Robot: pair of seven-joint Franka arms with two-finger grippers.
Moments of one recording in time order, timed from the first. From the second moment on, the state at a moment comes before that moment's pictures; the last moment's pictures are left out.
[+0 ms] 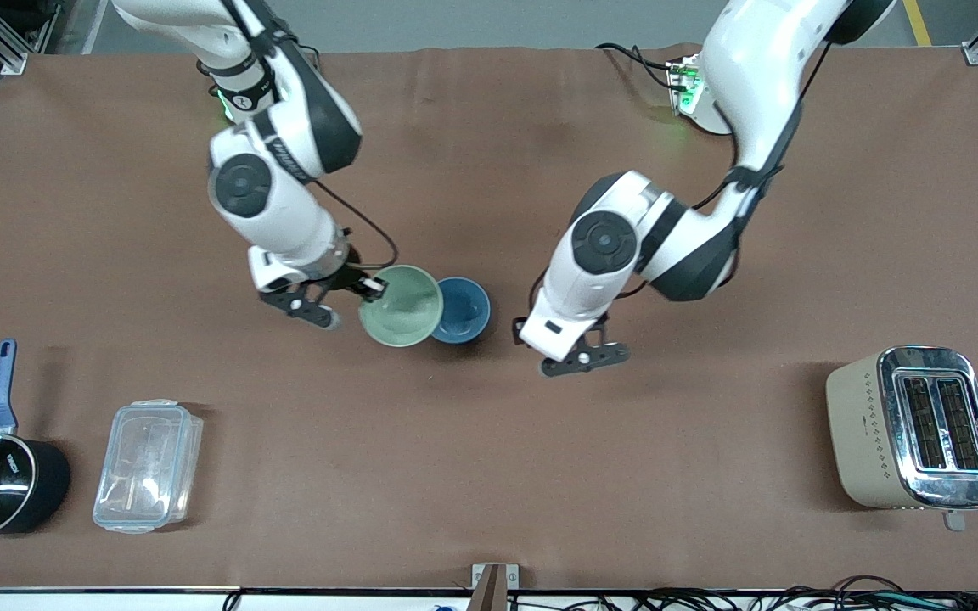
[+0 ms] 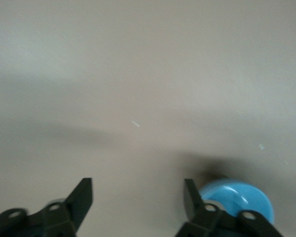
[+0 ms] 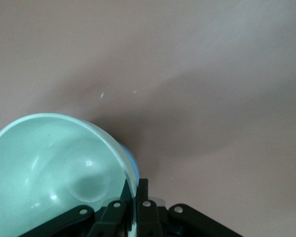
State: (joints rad) left arm -0.38 0.60 -0.28 -1.36 0.18 1.98 -0.85; right arm 0.44 0.29 0.12 -1.91 0.12 2.27 0.92
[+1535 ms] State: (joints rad) left arm -0.04 0.06 -0.08 -1.40 0.02 1.50 -0.09; right arm 0.54 0.47 0.11 -1.91 -0.02 2.38 1.11
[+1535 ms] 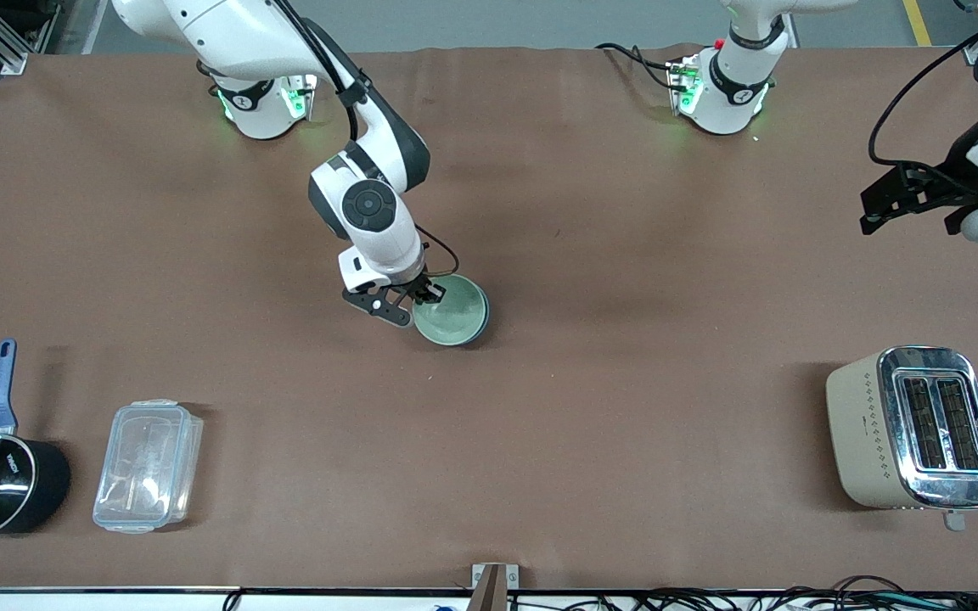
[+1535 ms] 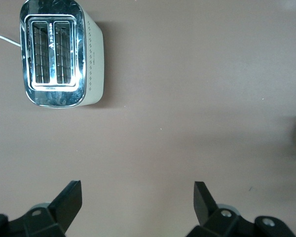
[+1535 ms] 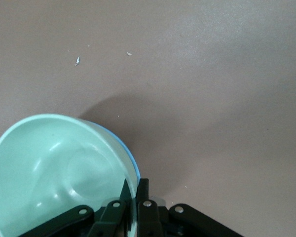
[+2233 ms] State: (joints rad) left arm -0.05 0.06 -0.08 -1.44 0.00 1.49 -0.08; right arm 0.56 0.47 0.11 -1.90 -0.02 2.38 1.11
